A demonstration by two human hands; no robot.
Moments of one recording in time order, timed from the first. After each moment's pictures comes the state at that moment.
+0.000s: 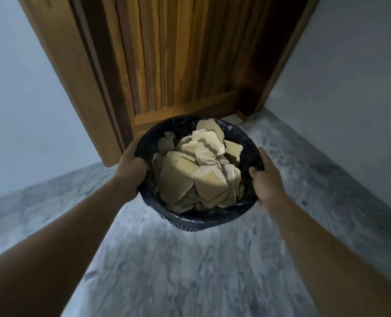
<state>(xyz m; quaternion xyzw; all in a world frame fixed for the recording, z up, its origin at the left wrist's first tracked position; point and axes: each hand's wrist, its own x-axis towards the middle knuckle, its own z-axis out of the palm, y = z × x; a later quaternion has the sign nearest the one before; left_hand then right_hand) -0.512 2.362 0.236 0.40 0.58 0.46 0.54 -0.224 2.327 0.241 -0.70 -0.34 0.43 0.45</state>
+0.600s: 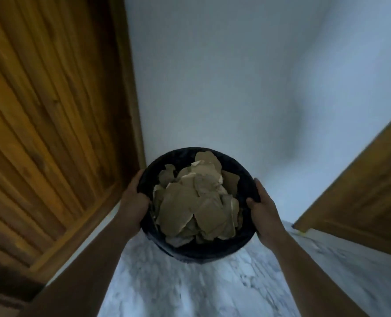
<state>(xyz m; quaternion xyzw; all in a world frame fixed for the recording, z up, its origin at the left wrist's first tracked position) -0.192 2.376 0.688 0.58 0.41 0.28 0.64 0.034 2.173 0.675 -0.73 -0.15 0.28 0.61</state>
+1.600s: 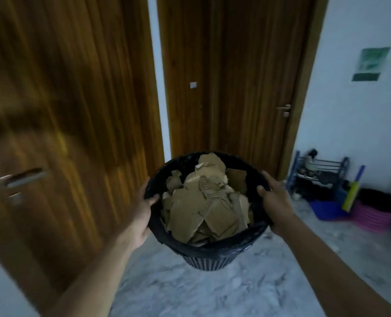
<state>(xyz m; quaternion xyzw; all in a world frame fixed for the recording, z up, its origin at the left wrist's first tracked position) 0.307 1.675 0.865 0.62 -0.11 -0.20 0.75 0.161 1.412 0.857 -0.63 0.32 -0.33 0.63</state>
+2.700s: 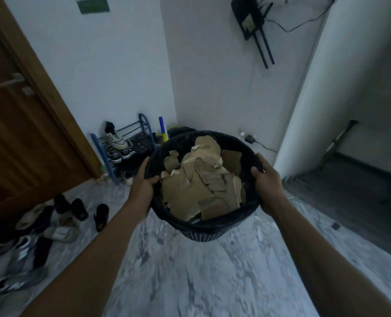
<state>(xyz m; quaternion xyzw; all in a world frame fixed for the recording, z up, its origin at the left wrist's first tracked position) 0.385 0.770 0.750 0.57 -0.42 -0.54 0.46 0.095 0.829 0.729 -0.30 0.64 -0.58 0.39</state>
